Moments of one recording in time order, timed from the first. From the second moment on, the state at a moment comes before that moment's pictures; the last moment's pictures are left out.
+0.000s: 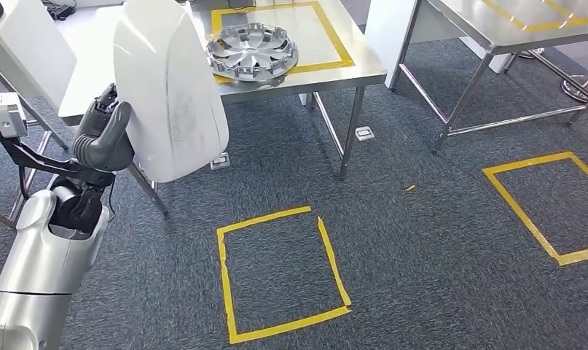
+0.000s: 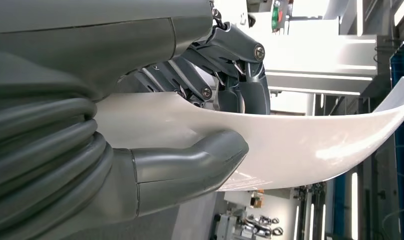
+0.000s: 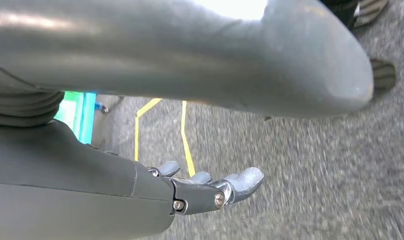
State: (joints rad) left arm -0.68 0.16 -0.26 -1.22 0.68 -0.56 -0.33; right arm -0.04 0.12 -0.86 -0.17 0.71 0.12 0.08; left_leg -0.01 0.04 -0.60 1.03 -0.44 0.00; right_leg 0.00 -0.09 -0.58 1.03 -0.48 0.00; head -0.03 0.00
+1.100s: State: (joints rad) left arm -0.68 0.16 -0.26 -1.25 0.68 -0.55 -0.33; right arm -0.05 0.13 -0.90 -0.17 0.70 0.11 0.10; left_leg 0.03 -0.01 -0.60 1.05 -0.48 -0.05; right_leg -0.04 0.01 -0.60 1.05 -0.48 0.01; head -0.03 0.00
